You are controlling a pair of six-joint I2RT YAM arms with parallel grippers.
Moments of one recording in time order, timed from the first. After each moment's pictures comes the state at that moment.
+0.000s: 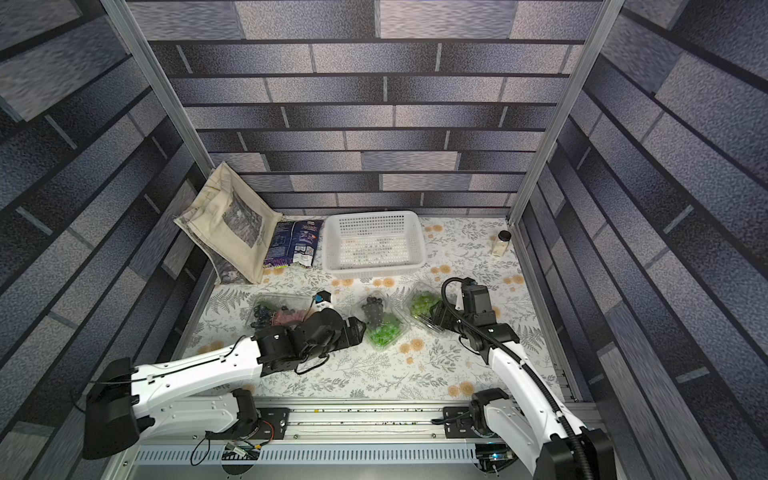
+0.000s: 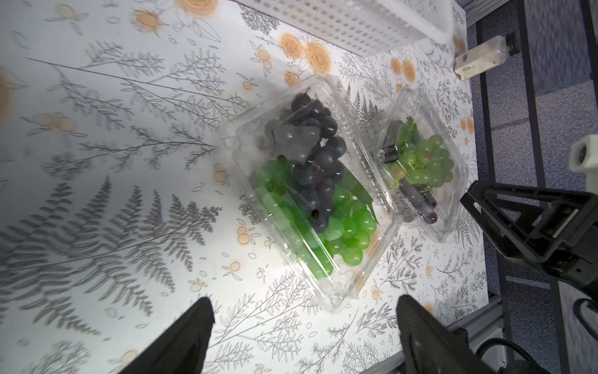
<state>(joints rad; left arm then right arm) -1.03 1.10 0.74 -0.44 -0.23 -1.10 0.22 0.92 0.54 -0.44 -0.22 0.52</state>
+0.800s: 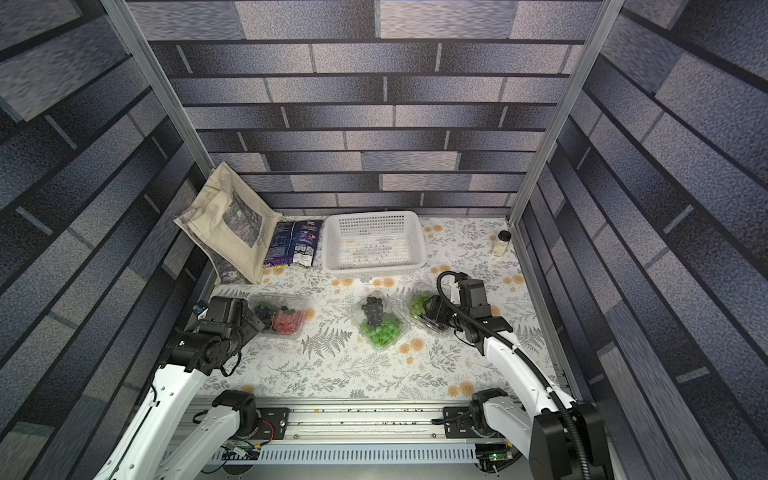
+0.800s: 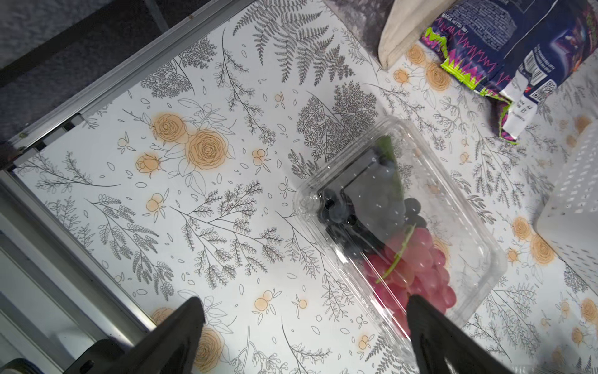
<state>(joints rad) -0.09 0.73 0.73 -1.05 -0.29 -0.86 0.22 1.04 0.55 -0.32 -0.32 0.54</state>
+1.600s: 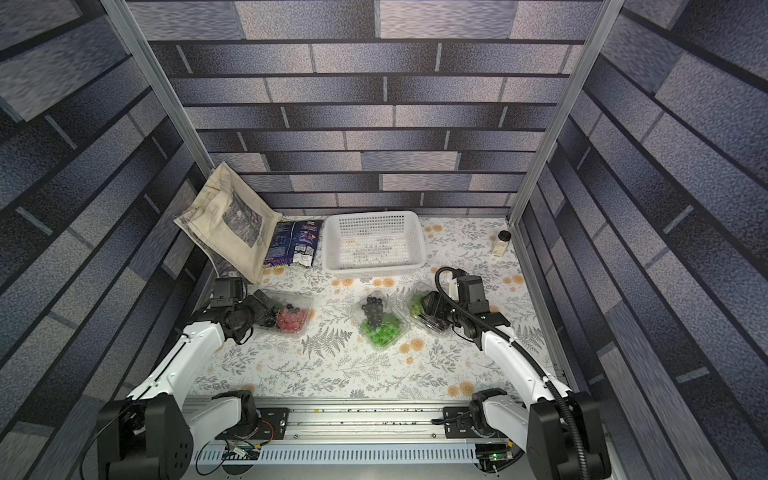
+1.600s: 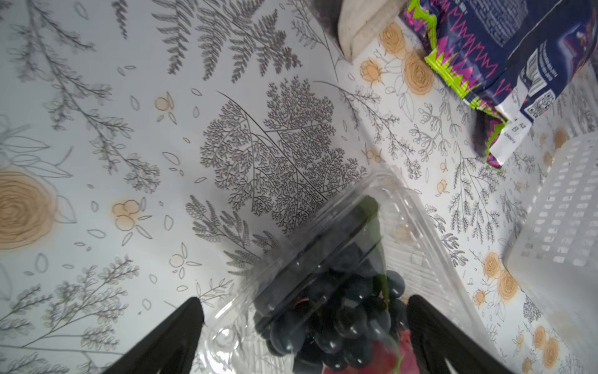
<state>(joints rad) 0.07 1.13 0.64 -0.53 0.01 -0.73 0.22 1.09 0.58 -0.29 -0.34 0.54</state>
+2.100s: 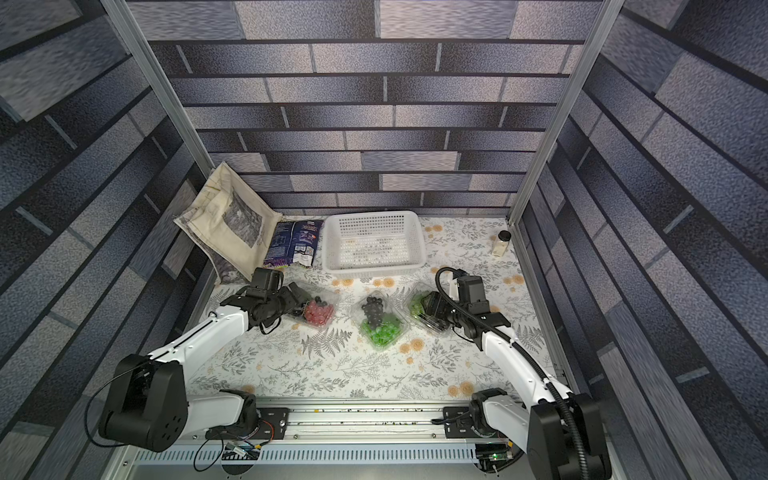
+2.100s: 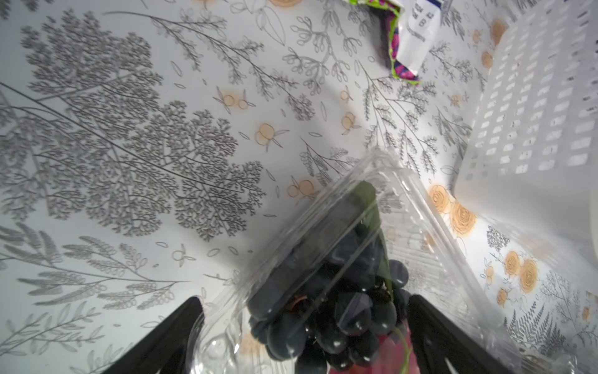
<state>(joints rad) -0.22 1.30 0.72 -0.40 -0.01 -0.78 0.22 1.08 0.58 -0.30 -0.34 0.54</state>
